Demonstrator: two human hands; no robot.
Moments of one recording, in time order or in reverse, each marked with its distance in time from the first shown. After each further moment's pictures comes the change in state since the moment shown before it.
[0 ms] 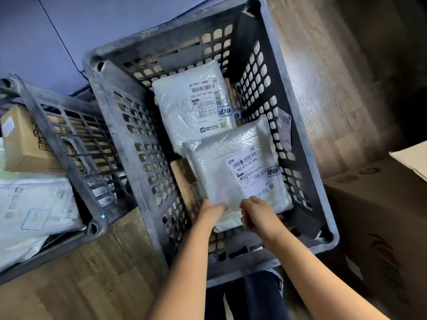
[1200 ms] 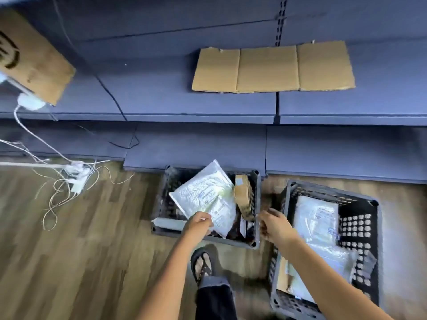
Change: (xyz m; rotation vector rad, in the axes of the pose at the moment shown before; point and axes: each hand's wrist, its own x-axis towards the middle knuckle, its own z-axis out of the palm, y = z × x) left_hand -0.376 -0.006 -0.391 -0.273 0.375 0.286; right_hand -0.365 -0.161 0.277 -0.378 -0.332 -0.285
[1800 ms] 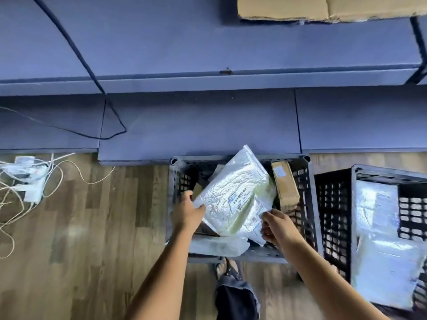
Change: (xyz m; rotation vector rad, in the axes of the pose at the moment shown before) left_hand 0.286 -0.083 -0.126 0.317 0.129 0.048; right_hand 0.194 0.049 0.183 -0.003 0.178 0.176
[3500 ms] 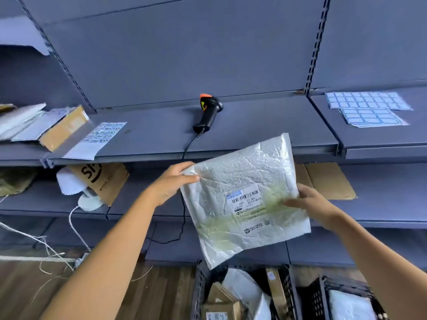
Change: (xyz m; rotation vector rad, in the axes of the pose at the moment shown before) left_hand -0.344 0.287 -0.398 -0.404 -0.096 0.680; right_hand -0.367 -0.278 -0.126 -0.321 -0.232 -0.906
